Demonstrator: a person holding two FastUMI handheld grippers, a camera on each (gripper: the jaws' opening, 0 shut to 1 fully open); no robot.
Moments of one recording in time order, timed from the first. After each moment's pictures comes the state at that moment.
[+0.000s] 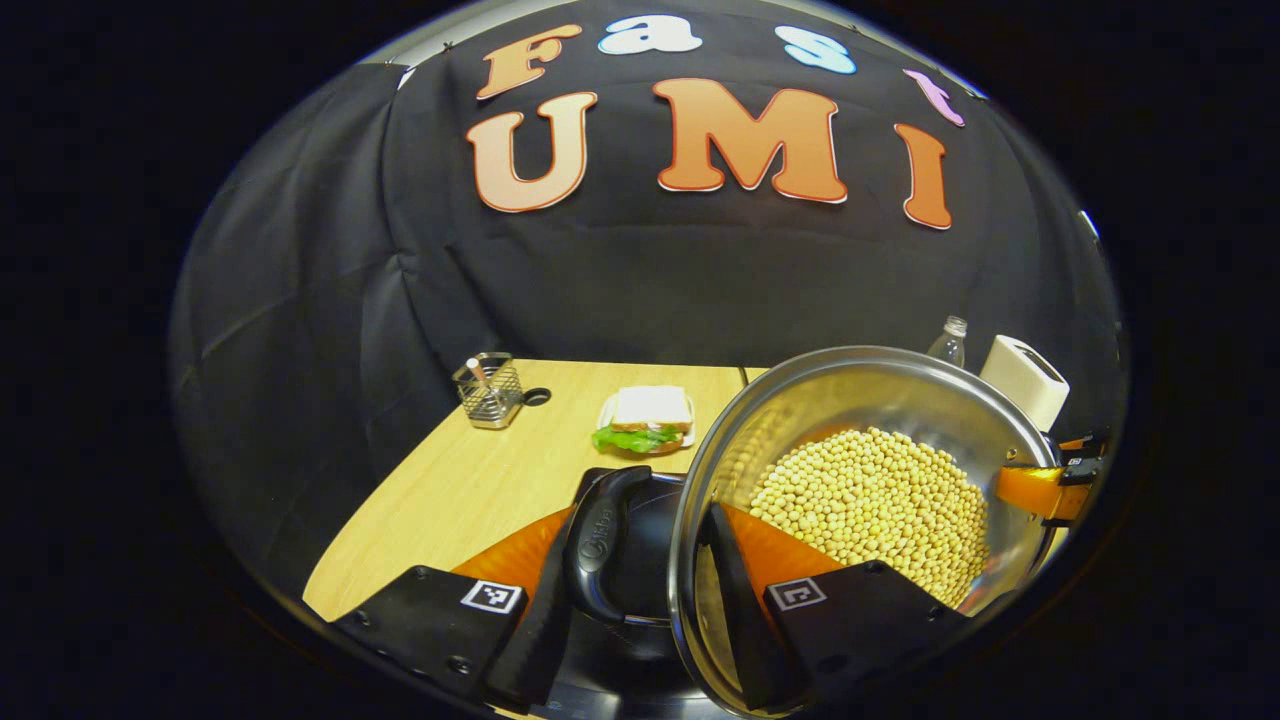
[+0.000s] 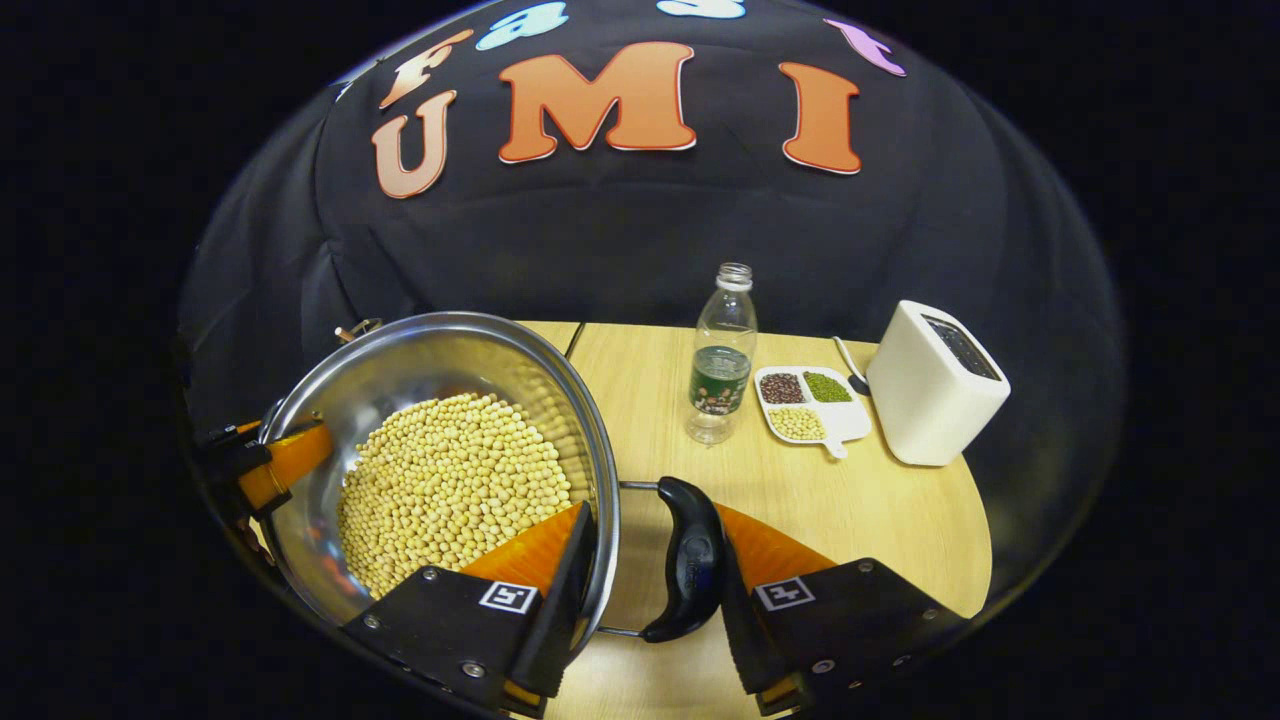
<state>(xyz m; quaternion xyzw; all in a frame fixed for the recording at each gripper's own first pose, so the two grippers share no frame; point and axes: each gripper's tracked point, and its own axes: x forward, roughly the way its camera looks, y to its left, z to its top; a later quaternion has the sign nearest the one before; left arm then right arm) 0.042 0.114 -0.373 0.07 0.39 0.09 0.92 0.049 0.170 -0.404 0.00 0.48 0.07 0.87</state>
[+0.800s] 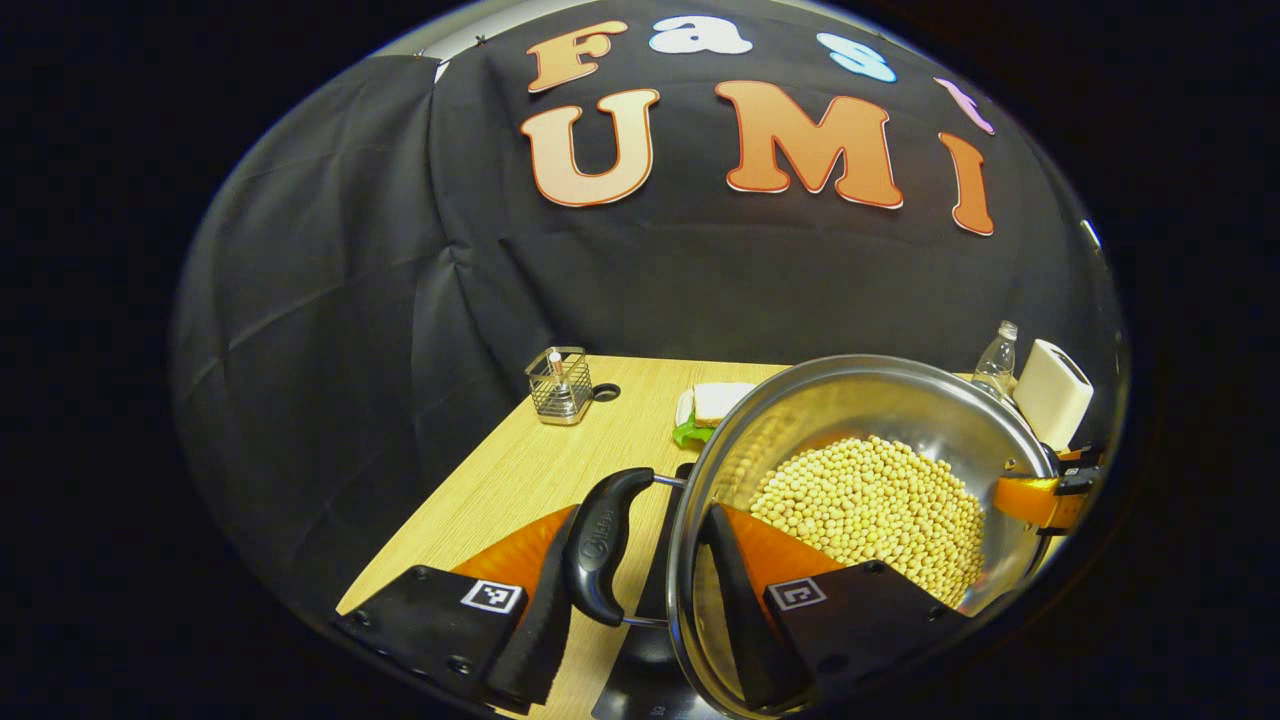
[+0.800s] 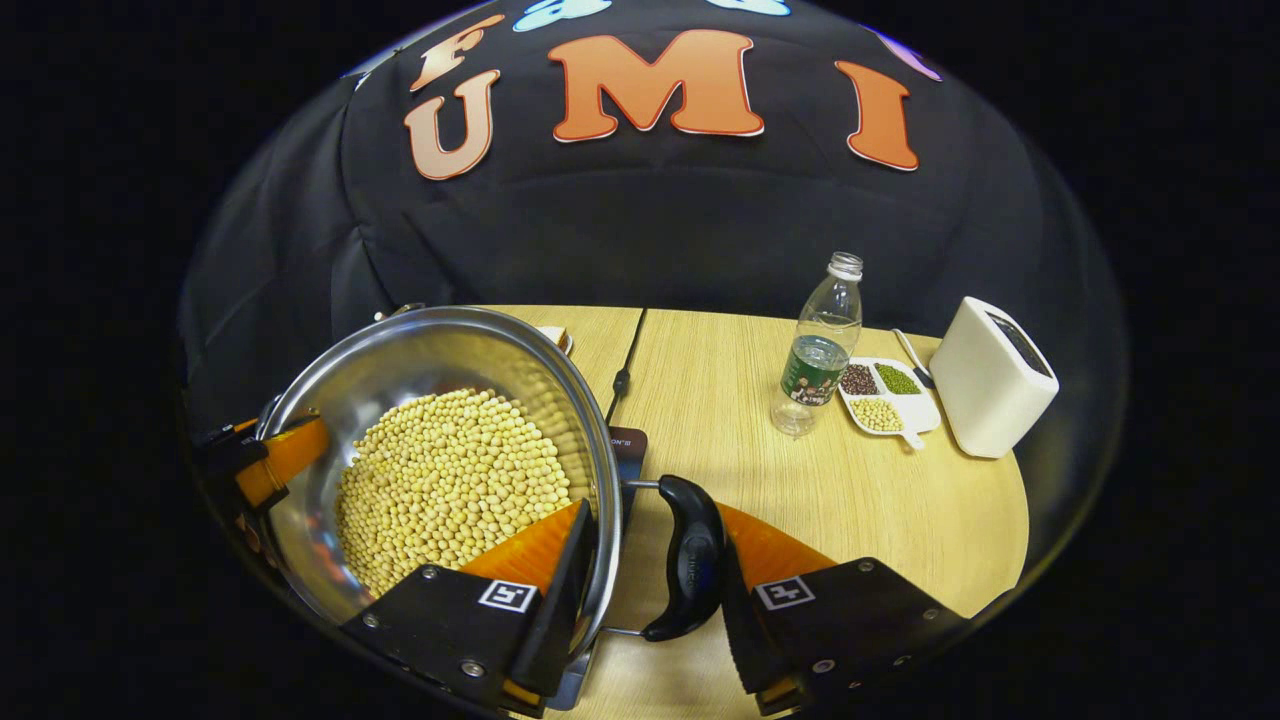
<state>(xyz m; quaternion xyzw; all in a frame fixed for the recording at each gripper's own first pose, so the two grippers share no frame) 0.031 0.156 -0.354 0.08 0.38 0.14 0.91 0.047 0.224 -0.431 0.01 0.49 0.11 0.86</state>
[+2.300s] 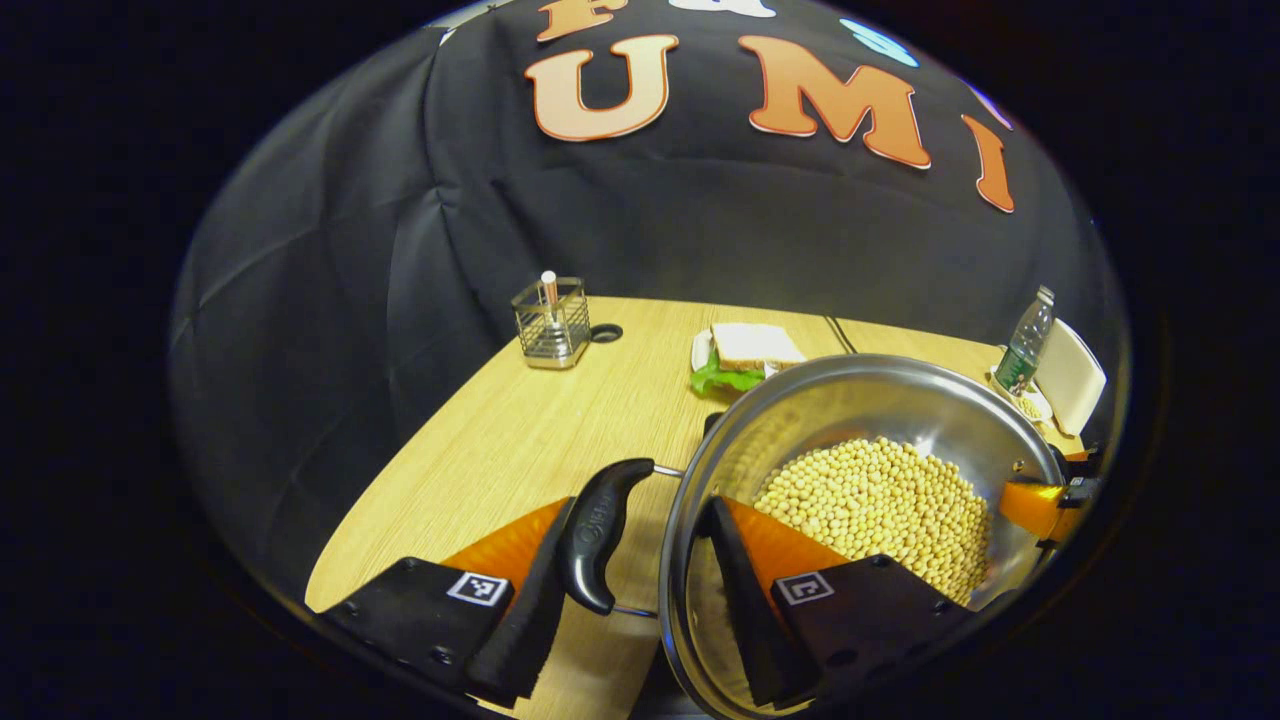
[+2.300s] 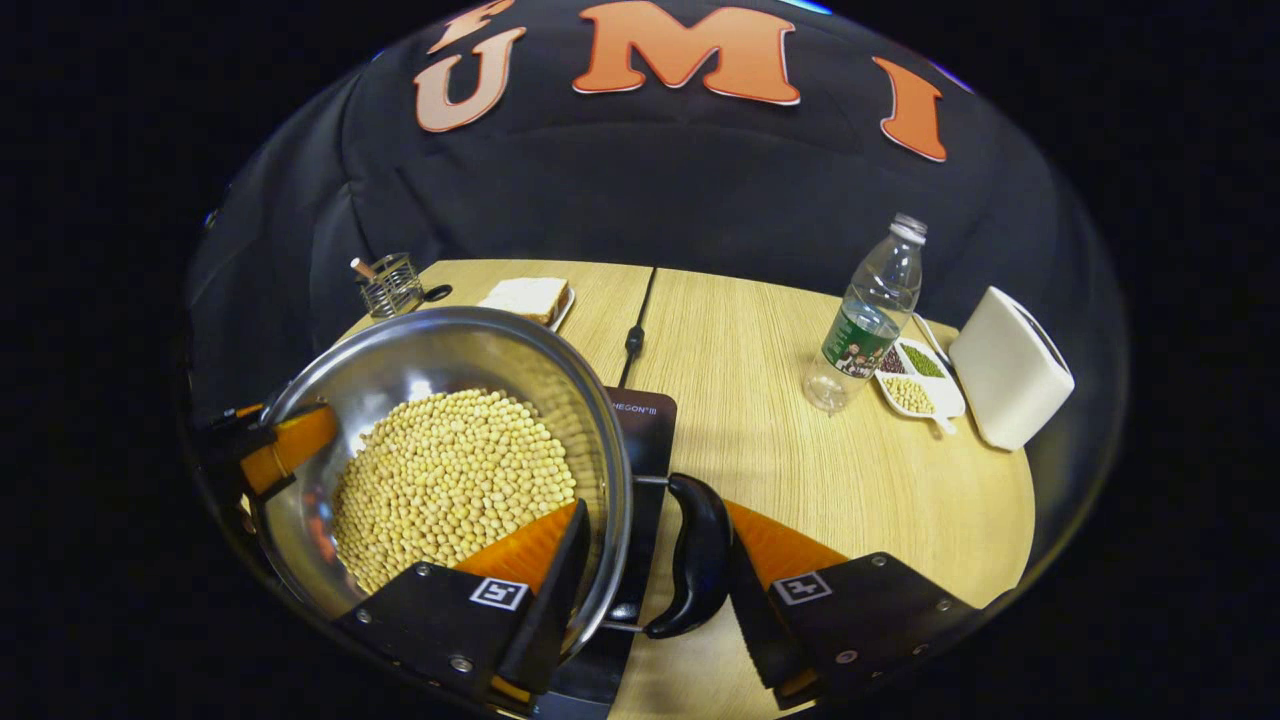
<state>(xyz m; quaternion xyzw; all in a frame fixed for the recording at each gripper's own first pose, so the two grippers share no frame) 0.036 0.163 -0.366 0.05 0.43 0.13 0.89 0.049 0.227 -0.412 -0.04 0.51 0.12 0.85</state>
